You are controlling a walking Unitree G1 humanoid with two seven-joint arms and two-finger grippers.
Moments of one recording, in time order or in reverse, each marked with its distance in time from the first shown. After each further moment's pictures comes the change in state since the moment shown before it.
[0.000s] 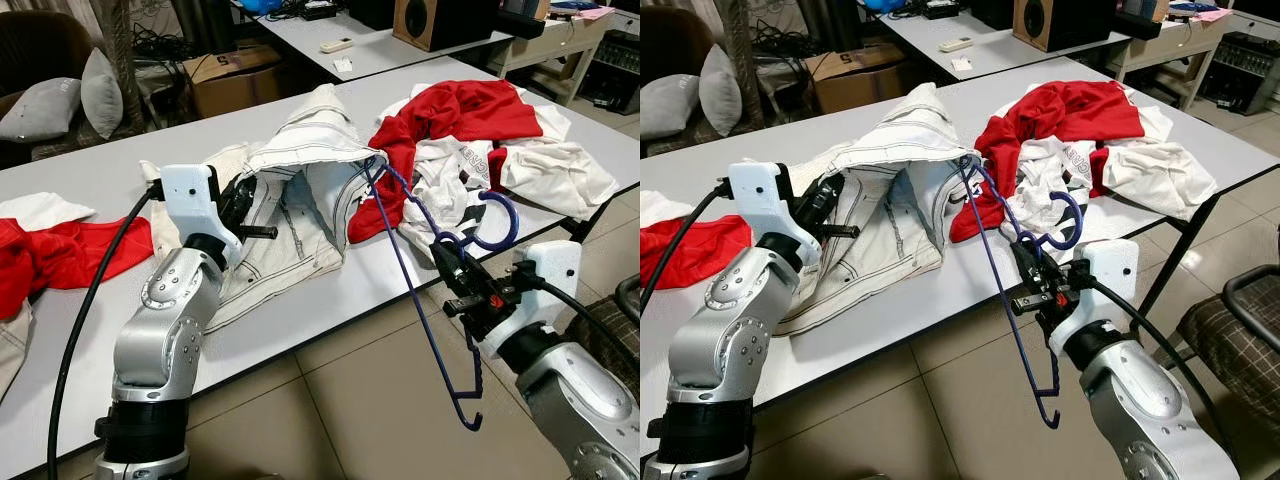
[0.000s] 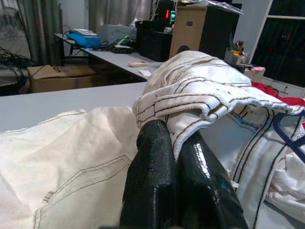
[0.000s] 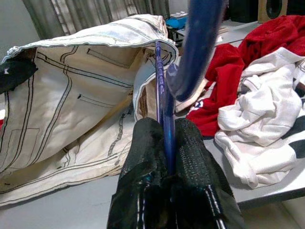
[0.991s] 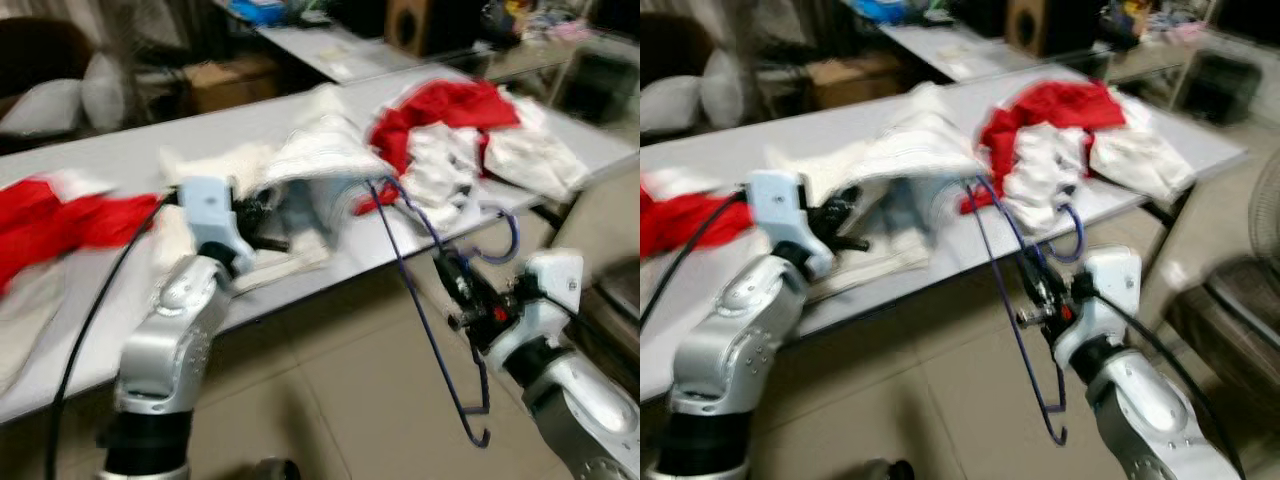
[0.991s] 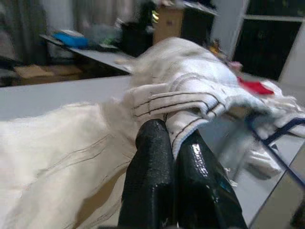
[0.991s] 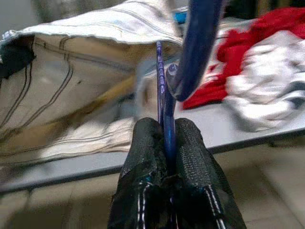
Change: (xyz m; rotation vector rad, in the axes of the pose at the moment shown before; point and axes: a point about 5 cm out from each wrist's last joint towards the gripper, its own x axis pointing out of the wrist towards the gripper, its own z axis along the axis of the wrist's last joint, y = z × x) left arm -0.004 -0.017 -0.003 0.020 0.040 -0.075; right arm -0.007 -0.003 -0.004 -0.016 0.029 -0.014
